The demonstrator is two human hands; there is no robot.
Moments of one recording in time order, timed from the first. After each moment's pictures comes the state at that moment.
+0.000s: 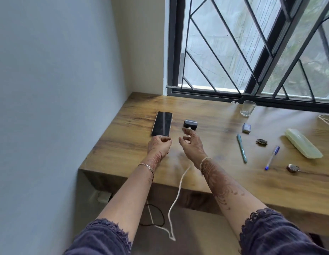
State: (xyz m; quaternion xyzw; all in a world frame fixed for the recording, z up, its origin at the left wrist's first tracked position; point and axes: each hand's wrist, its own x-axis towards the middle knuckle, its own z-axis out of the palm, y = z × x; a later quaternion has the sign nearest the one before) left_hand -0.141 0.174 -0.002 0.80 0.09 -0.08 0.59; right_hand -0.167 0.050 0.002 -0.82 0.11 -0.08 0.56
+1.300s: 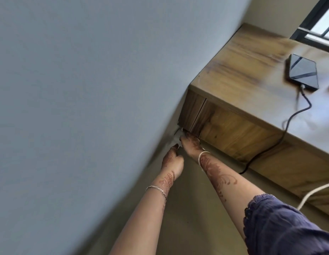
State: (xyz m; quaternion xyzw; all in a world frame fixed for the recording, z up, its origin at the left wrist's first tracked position) left_hand -0.276 0.427 -0.239 0.74 0.23 -0.12 0.62; right_hand -0.181 0.360 -0.257 -0.94 -0.03 0.19 0.27
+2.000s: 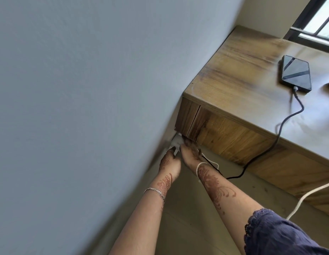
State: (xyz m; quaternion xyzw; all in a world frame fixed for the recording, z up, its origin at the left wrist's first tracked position) left_hand -0.264 0.433 -0.242 0.76 0.23 -0.13 0.59; right_hand -0.196 0.360 -0.268 -0.93 0.03 0.17 0.34
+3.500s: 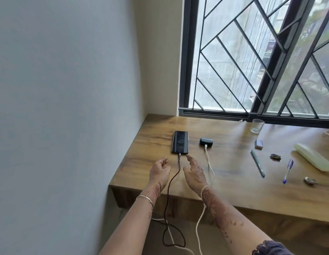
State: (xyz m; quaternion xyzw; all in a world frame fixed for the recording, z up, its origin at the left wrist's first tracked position) left_hand -0.201 0.274 0.011 0.80 0.04 -0.07 0.60; right_hand -0.214 0.143 -0.007 -0.87 0.11 -0.04 0.47
